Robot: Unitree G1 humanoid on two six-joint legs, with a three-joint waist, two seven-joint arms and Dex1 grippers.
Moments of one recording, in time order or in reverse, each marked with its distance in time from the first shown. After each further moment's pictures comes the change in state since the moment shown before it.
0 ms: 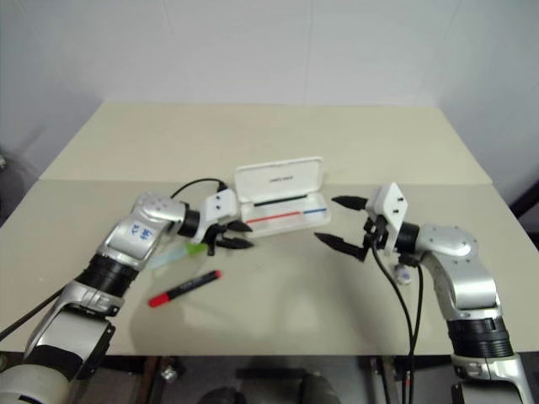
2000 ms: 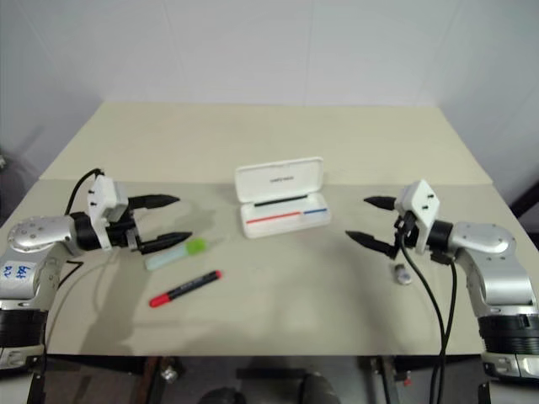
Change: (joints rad) left arm 0.436 0.247 0.511 -0.324 -0.404 -0.091 0.038; right arm -0.009 -0.136 -0.050 0.141 -0.026 -0.028 0.053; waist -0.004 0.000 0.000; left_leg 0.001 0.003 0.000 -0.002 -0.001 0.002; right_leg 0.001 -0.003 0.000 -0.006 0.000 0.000
